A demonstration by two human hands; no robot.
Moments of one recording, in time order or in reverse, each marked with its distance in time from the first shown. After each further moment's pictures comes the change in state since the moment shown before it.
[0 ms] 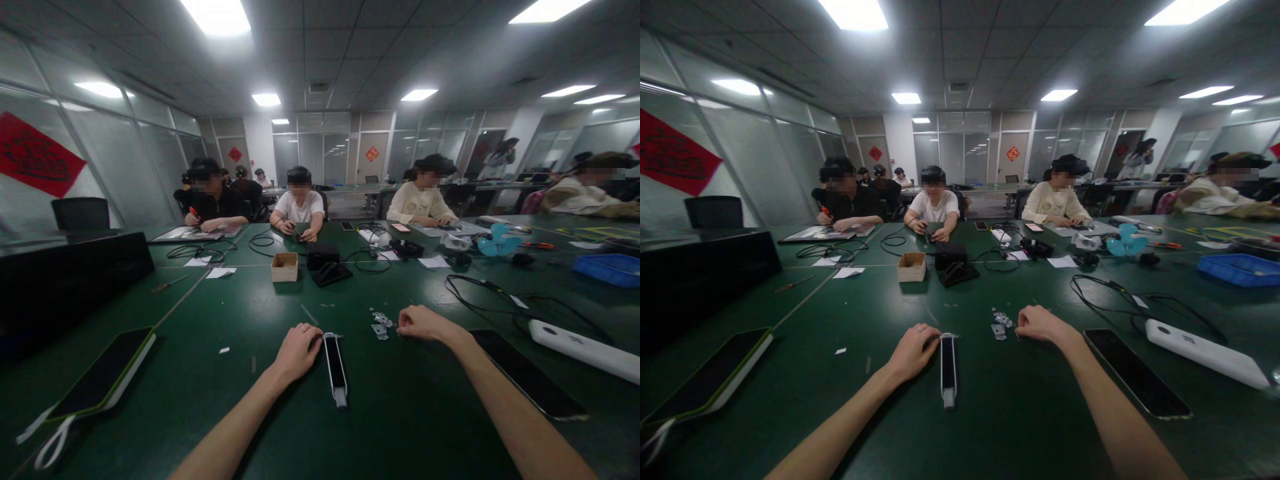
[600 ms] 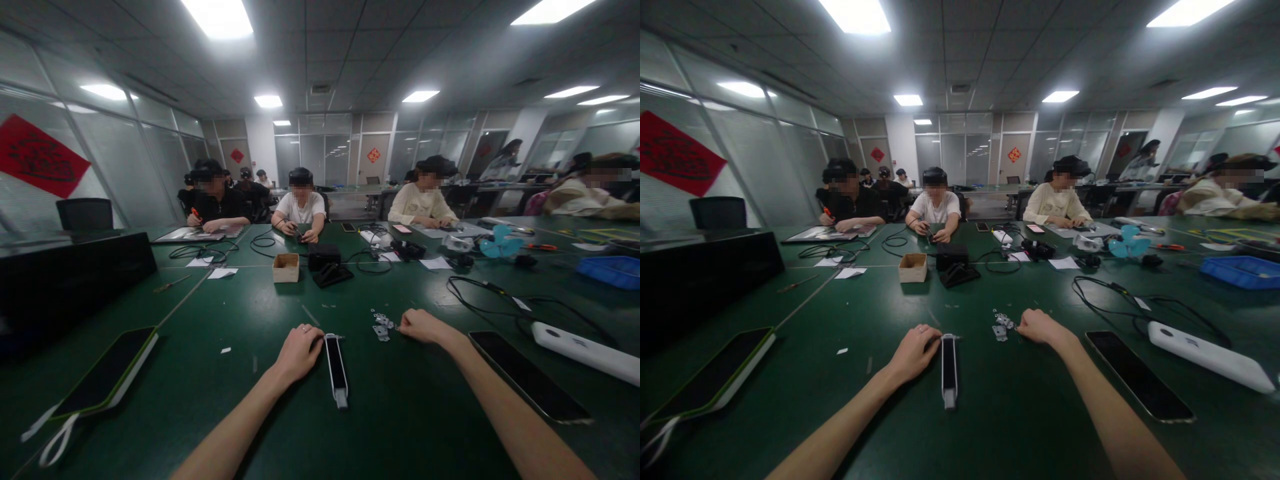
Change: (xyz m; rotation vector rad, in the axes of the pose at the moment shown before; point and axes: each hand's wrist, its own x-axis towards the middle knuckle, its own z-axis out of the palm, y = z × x) left_hand -0.001 0.001 -0.003 -0.013 0.007 0.020; right_hand 0.005 -0.004 0.006 0.026 -0.008 0.117
